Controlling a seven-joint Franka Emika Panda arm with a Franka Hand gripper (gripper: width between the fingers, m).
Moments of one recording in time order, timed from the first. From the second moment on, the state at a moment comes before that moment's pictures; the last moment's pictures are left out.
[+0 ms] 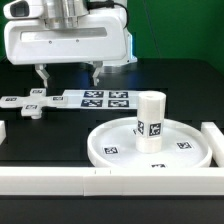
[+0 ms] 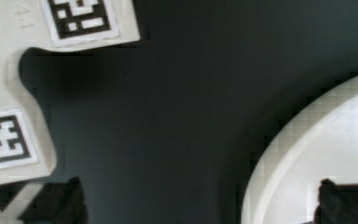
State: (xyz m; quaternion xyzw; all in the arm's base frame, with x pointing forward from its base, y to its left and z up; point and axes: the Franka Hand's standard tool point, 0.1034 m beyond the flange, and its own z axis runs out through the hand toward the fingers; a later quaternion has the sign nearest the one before) arm 0.468 -0.095 0.078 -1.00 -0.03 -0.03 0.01
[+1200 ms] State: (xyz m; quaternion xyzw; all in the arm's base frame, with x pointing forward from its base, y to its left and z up) arm 0.445 -0.130 0.070 -0.92 -0.40 -0.02 -0.02
